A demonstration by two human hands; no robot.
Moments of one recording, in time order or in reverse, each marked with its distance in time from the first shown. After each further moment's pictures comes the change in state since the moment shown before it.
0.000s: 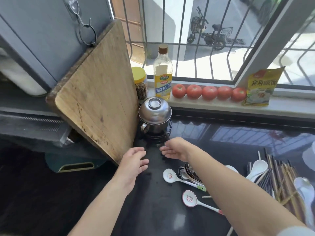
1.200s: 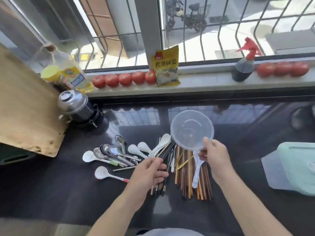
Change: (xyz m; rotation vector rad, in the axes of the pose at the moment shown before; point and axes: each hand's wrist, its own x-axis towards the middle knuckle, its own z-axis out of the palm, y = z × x) left_hand -0.184 -0.118 0.375 0.156 -0.197 -0.037; right_hand -0.230 0.169 -0.417 0.203 0.565 -0.303
